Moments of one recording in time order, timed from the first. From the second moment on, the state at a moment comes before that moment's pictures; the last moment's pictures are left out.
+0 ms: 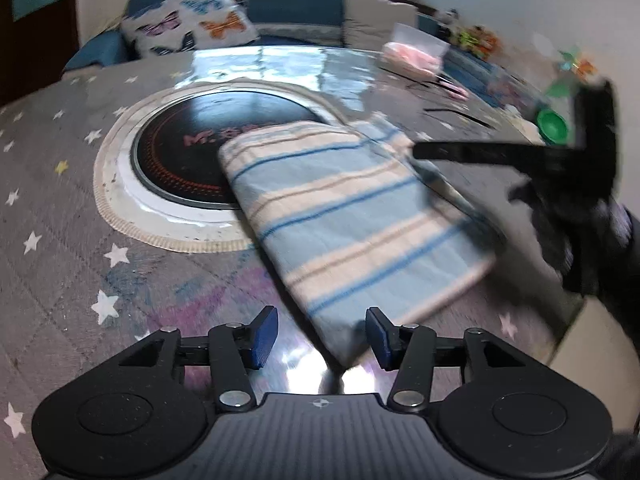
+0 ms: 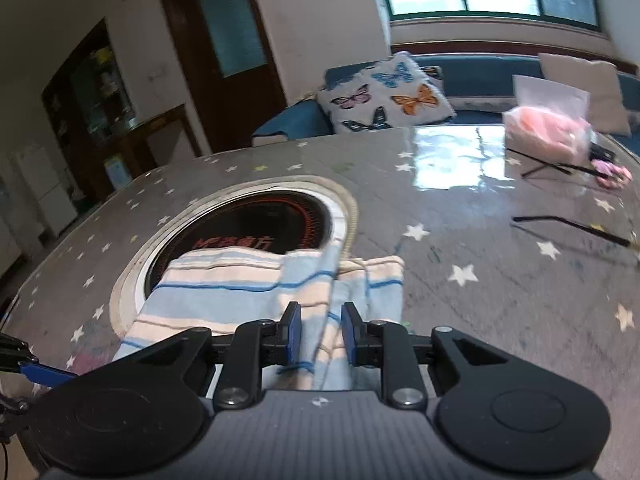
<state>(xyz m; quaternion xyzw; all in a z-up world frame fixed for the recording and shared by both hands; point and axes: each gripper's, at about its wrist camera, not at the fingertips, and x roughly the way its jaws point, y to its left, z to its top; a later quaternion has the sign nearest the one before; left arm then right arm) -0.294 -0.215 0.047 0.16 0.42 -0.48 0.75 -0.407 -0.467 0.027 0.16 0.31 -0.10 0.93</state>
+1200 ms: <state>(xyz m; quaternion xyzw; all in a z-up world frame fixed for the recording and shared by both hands) -0.324 -0.221 0.033 0.24 0.36 -0.45 0.78 -0.418 -0.456 0.049 0.11 0.29 -0.10 0.95</state>
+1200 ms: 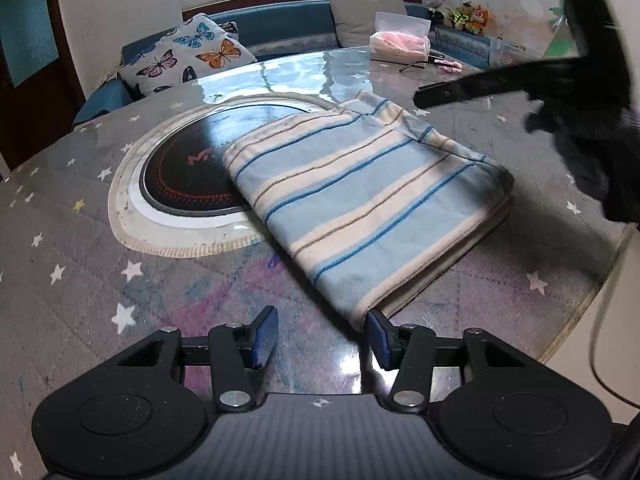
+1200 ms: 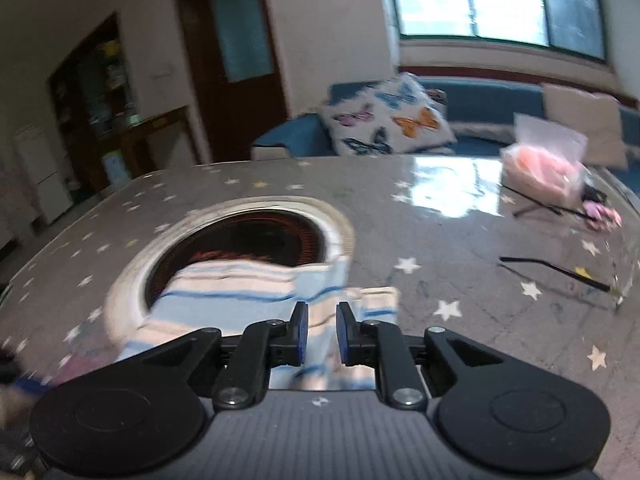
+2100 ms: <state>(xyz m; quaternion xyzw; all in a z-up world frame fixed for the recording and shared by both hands) -0.299 -0.201 0.062 0.22 0.35 -0.47 0.78 -0.412 -0.457 0.019 0.09 0.33 -0.08 0.94</state>
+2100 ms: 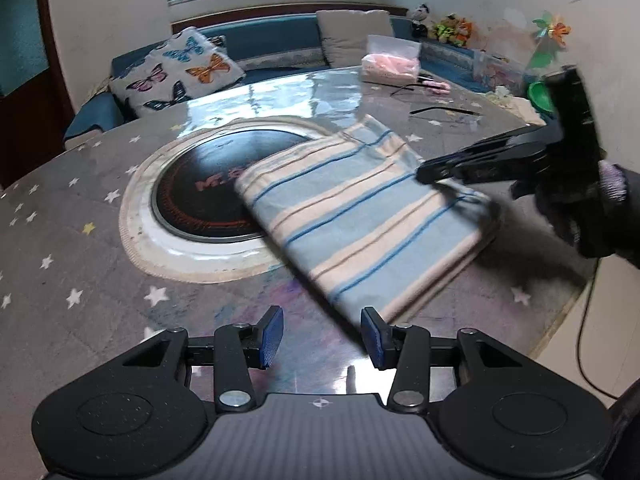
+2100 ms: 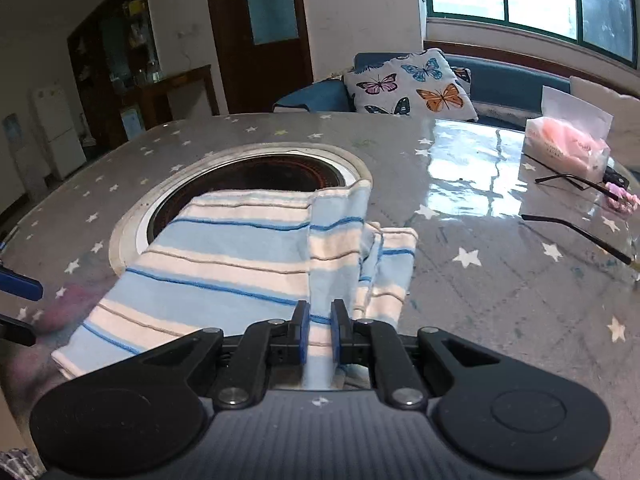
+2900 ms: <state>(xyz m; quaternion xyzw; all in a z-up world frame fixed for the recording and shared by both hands) -0.184 -0.315 0.026 0.18 0.37 -0.42 0.81 -0.355 -0.484 0.007 0.10 0.33 -0.09 0.94</state>
